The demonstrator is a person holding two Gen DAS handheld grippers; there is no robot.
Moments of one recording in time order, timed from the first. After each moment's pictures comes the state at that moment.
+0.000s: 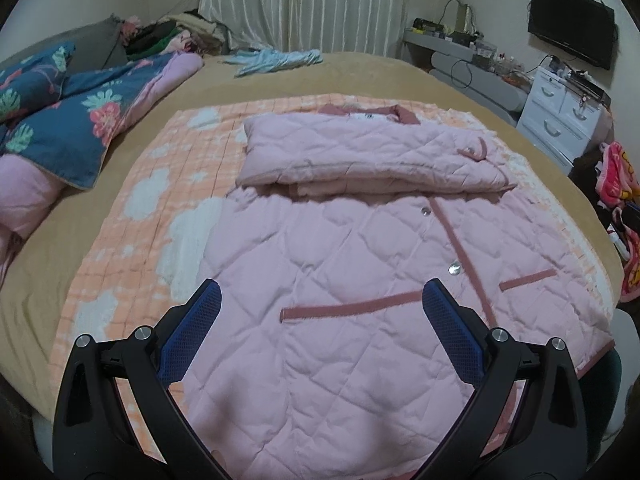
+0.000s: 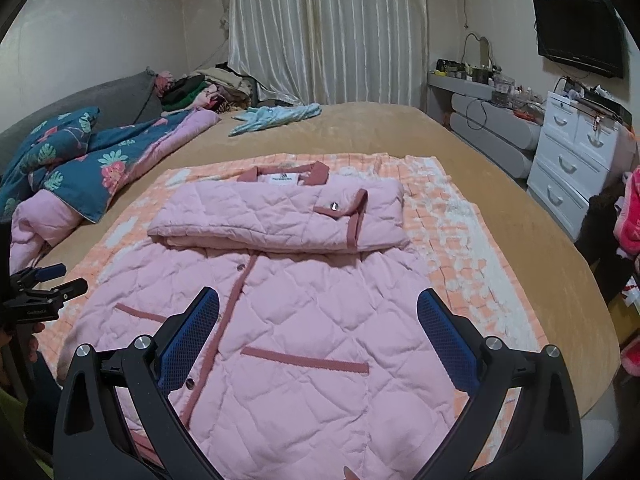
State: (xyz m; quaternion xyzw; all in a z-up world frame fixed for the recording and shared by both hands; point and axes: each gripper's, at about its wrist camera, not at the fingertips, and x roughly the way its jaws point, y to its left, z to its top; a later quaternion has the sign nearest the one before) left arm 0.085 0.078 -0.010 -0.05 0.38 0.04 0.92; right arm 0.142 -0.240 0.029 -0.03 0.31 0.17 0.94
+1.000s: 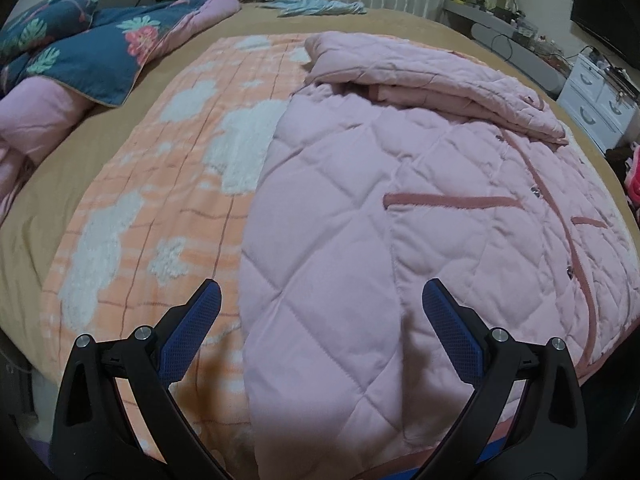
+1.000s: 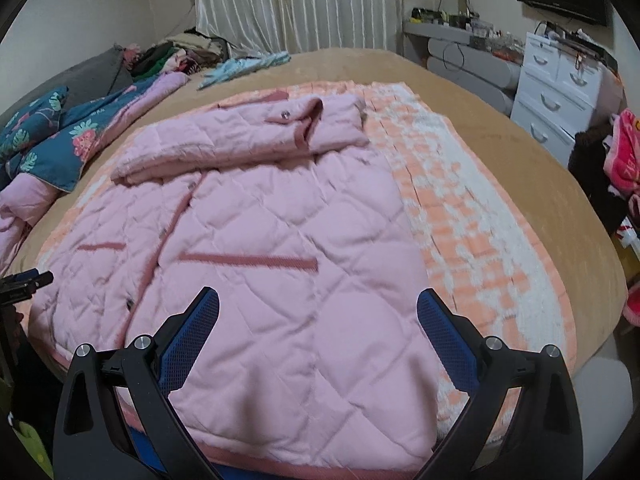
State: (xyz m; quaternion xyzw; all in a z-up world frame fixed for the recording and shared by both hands) left arm 0.047 0.137 -0.089 -0.08 0.45 0.08 0.89; right arm 0.126 -0.298 -0.057 -0.02 0.39 0.12 0.91
